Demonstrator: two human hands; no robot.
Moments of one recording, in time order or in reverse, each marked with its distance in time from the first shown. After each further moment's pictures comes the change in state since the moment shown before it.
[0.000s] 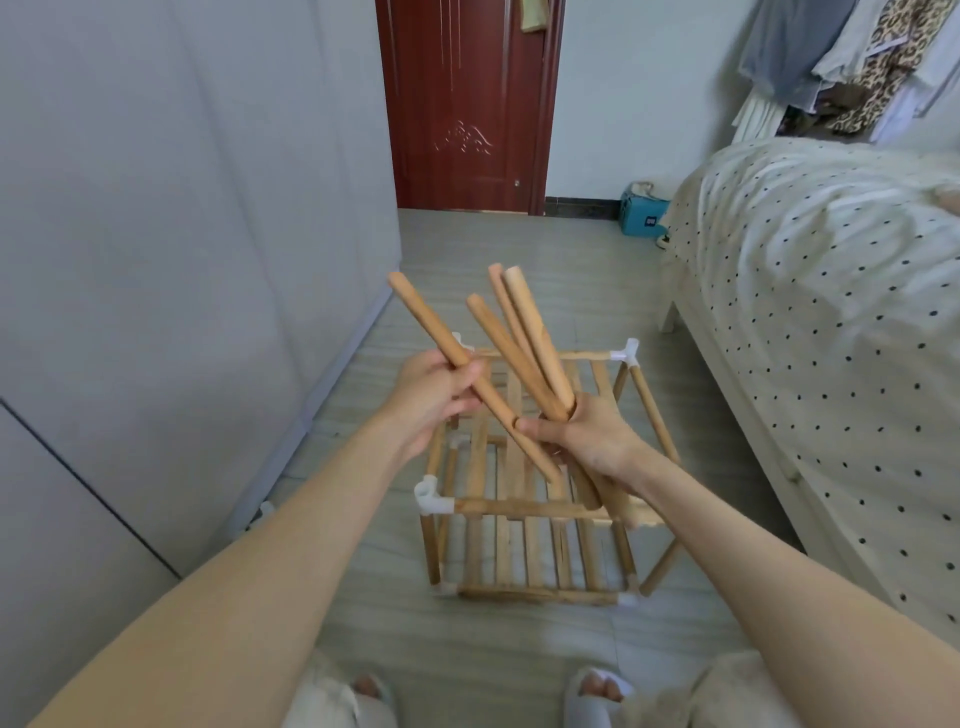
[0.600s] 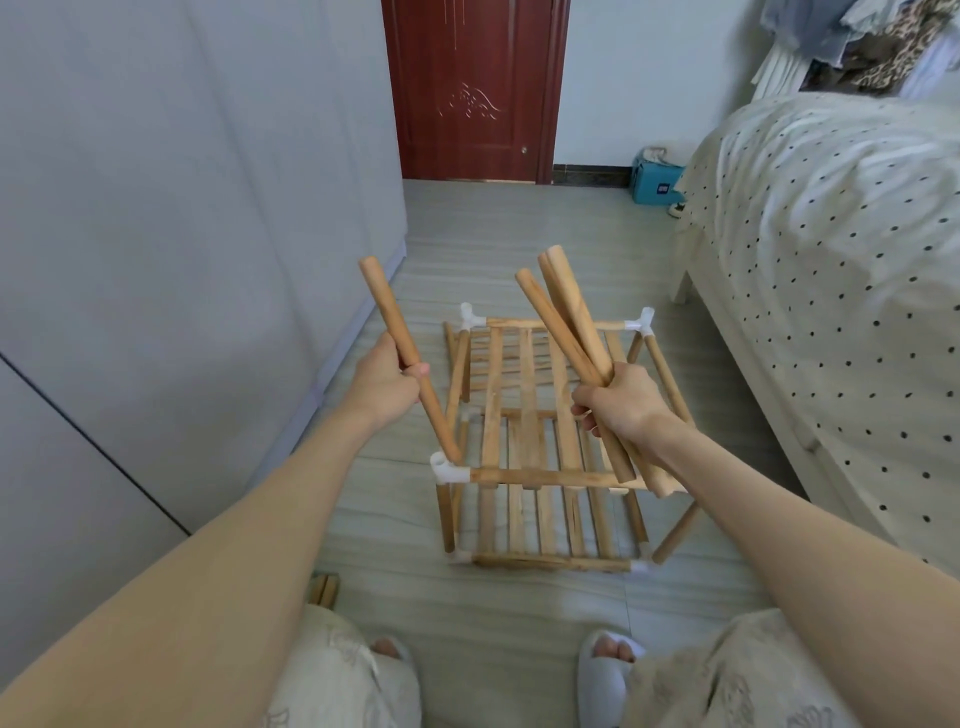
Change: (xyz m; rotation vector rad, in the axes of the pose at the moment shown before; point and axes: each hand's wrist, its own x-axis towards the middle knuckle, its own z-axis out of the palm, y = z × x) left_hand 0.011 -0.027 -0.065 0.620 0.148 0.097; right_hand 0.007 0.014 -0.002 -0.027 0.194 0.133
